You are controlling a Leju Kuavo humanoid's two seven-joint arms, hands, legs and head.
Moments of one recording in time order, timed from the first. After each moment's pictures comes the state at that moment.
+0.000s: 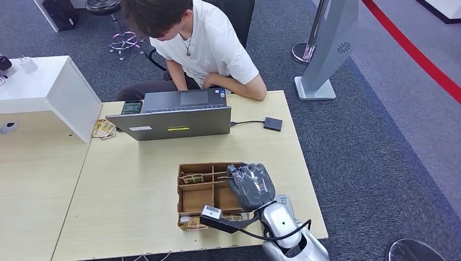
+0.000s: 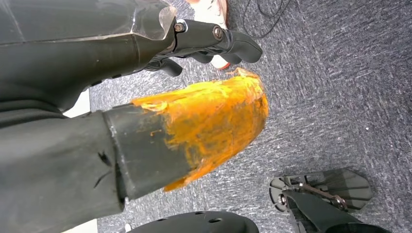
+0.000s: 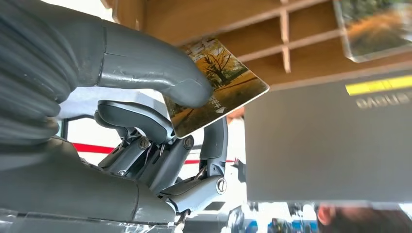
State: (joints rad) left arm -0.07 -0.26 1.02 -0.23 -1.40 0.20 -0.07; right arm -0.16 0.00 0.59 -1.40 1.37 -0.50 0.02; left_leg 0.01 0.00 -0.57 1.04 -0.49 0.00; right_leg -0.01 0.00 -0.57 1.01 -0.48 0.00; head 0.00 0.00
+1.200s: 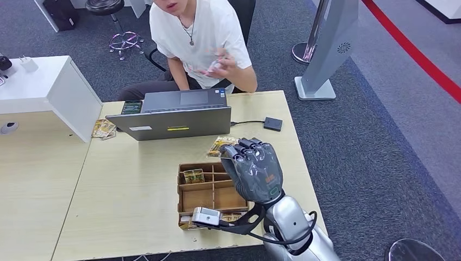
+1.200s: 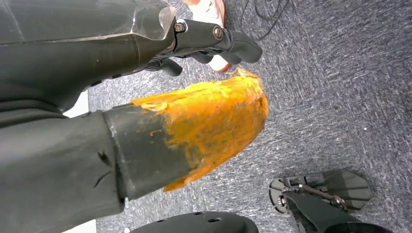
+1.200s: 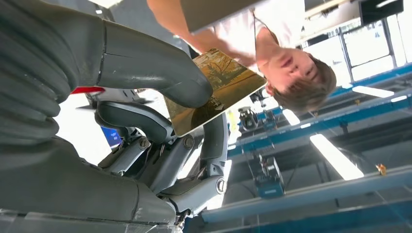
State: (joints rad) left arm -0.07 -0.26 1.01 -0.23 -1.41 0.20 -0.08; right arm -0.21 -0.01 0.63 -1.64 1.42 -0.68 -0.03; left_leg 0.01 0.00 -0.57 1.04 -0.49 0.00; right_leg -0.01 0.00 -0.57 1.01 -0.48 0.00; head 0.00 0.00
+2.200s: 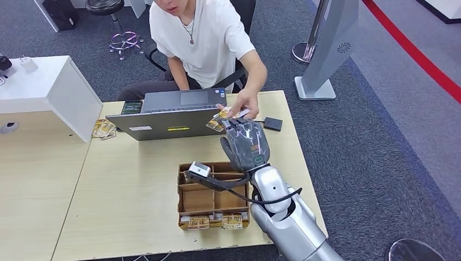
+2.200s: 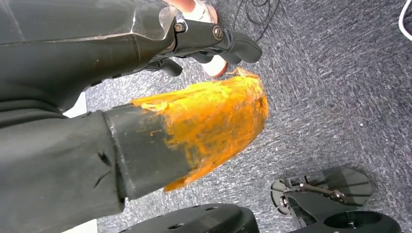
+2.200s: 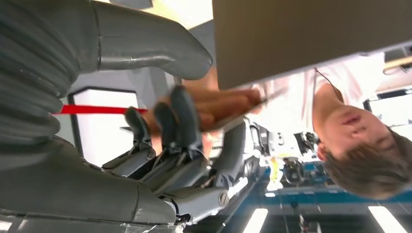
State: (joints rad) left arm -0.08 -0.27 0.97 -0.23 -1.44 0.20 -0.06; right arm -0.38 0.10 0.55 -1.33 1.44 -0.52 0.10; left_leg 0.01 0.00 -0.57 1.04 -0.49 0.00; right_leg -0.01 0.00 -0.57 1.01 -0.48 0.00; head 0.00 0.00
